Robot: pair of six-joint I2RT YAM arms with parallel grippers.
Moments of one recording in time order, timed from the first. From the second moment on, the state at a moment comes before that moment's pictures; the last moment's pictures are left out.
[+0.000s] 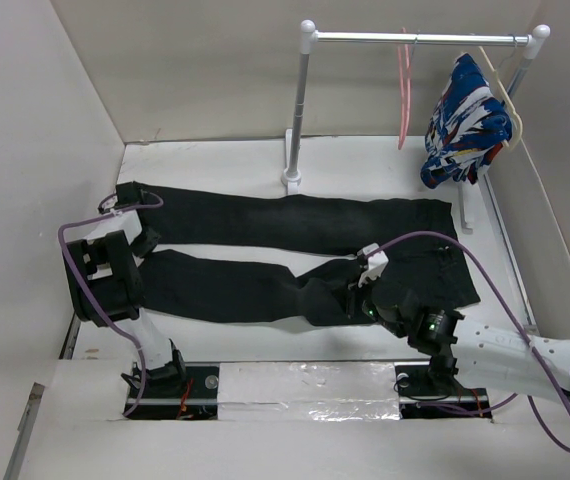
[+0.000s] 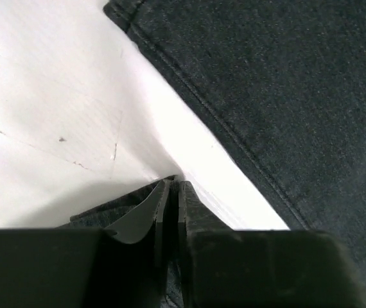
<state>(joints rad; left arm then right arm) 0.25 1.72 1.05 -0.51 -0.29 -0.57 1.08 0.83 0.38 0.05 0.38 0.47</state>
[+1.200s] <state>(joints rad) 0.20 1.82 1.52 -0.65 -0.66 -0.56 1.08 0.89 0.38 0.05 0.40 0.47</state>
